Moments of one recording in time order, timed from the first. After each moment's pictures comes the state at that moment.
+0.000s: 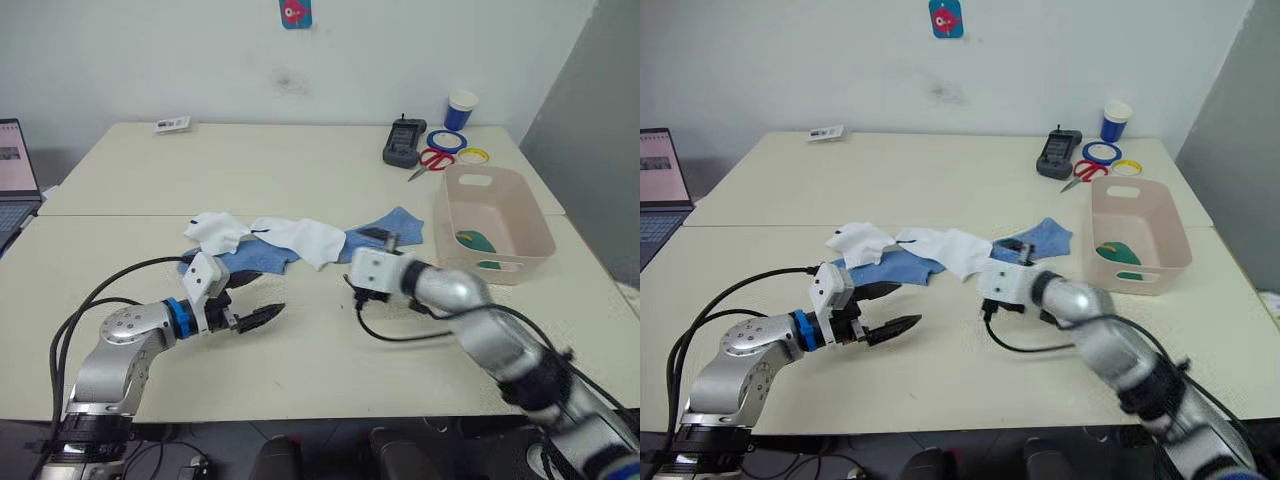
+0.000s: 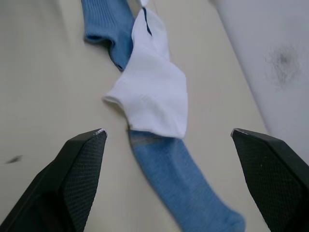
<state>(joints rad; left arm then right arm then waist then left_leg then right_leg) -0.17 0.65 0.12 -0.08 -0.41 0.33 -1.03 -0.65 -0.47 0.60 -0.10 -0.40 0.32 0.51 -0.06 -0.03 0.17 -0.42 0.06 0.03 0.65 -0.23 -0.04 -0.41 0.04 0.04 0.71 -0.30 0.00</state>
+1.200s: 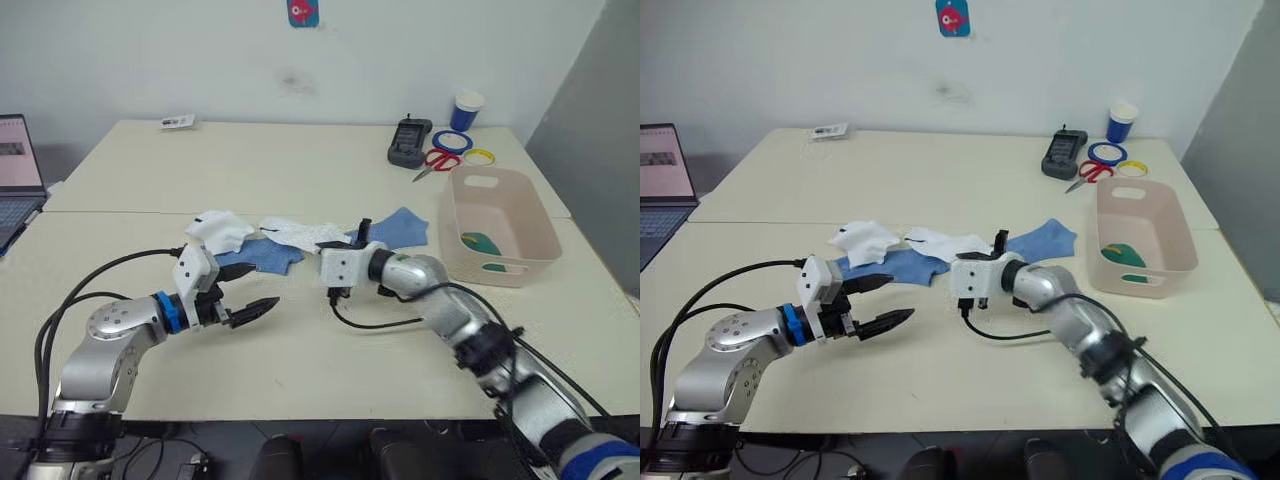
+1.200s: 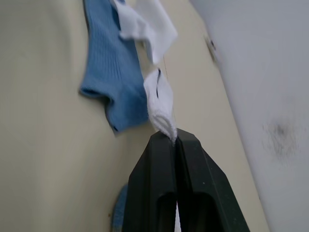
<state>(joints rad) -0.18 0.70 0.16 -0.05 -0.43 0.31 -1.02 -0.66 -0.35 0.49 0.05 -0.40 -0.06 0.62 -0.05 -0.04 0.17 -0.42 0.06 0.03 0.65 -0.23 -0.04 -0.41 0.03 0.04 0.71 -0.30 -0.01</state>
